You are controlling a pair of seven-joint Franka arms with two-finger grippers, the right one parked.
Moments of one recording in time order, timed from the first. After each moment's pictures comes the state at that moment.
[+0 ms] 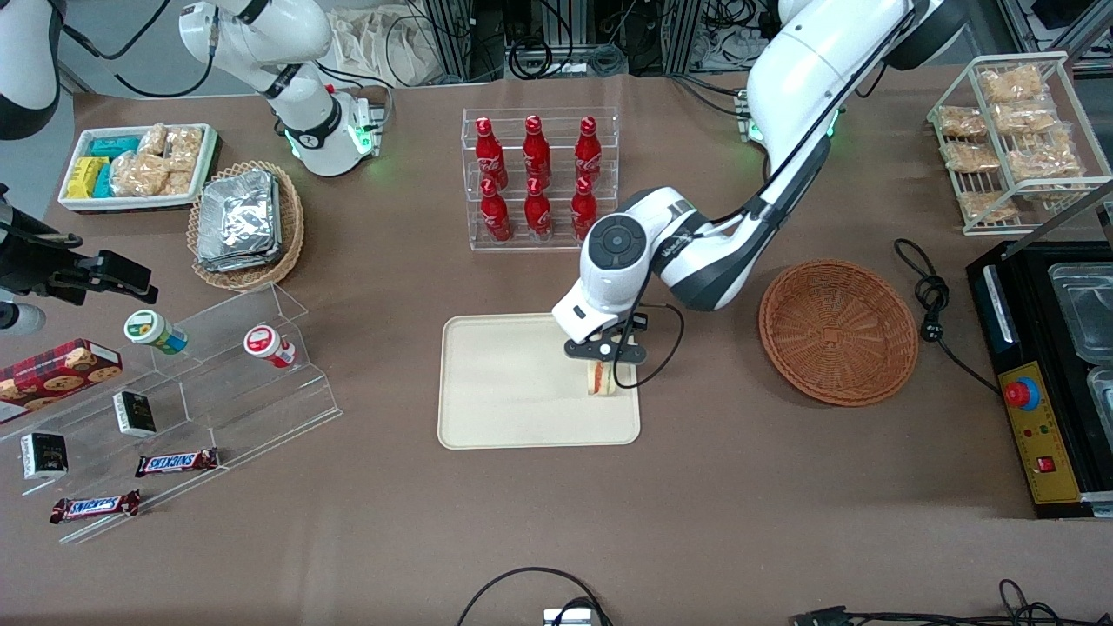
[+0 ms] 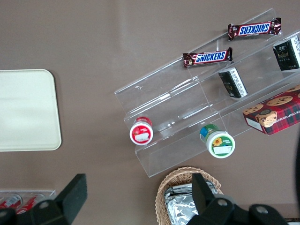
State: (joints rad) arm -0.31 0.65 -0.49 -1.63 0.34 2.16 -0.79
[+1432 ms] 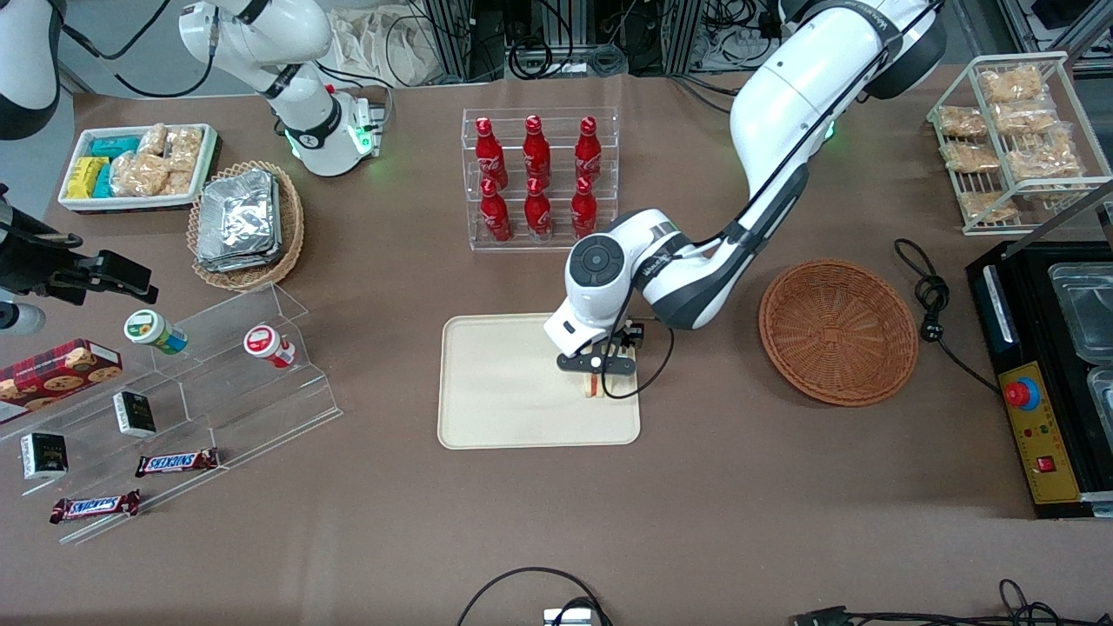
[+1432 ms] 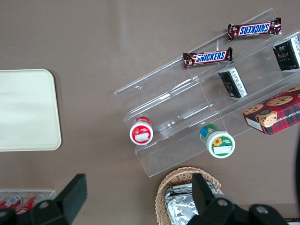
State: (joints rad) arm -0.33 0.73 -0.49 -1.51 0.42 2.10 -0.85
